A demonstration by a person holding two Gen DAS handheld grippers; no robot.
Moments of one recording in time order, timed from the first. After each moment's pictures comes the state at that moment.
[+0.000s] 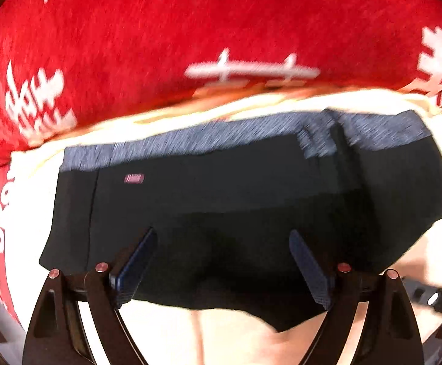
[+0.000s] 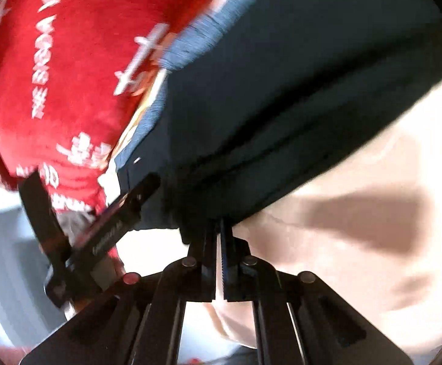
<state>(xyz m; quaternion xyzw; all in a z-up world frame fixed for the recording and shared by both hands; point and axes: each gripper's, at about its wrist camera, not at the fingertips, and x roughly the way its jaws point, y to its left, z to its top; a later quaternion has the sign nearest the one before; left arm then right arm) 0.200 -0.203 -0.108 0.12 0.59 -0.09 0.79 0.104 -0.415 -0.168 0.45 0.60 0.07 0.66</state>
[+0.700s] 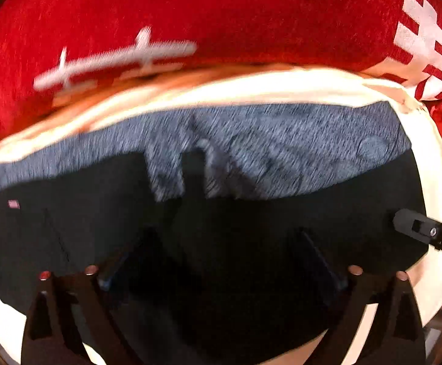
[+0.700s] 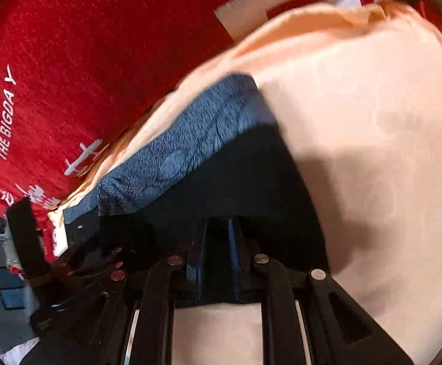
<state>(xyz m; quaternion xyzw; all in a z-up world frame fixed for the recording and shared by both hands) 0.212 -0.305 -0.158 0.07 0.64 -0.15 0.75 0.165 -0.533 -0.171 0.35 0.60 -0.02 0.72</state>
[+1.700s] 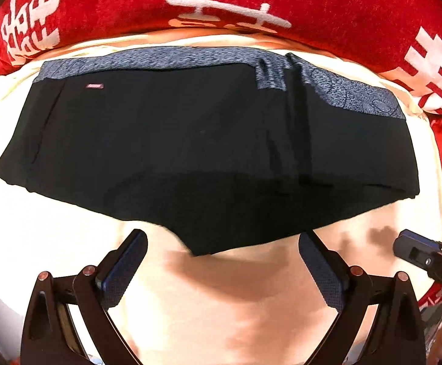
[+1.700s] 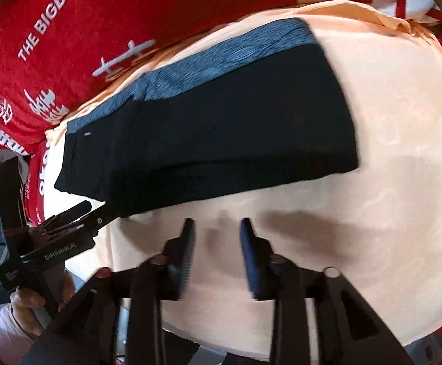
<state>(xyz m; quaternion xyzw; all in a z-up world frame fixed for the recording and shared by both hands) 0.133 -0.196 -0.113 0.00 0.68 -0.08 0.73 0.115 -0.454 -0.135 0.24 0.67 0.05 0.70</state>
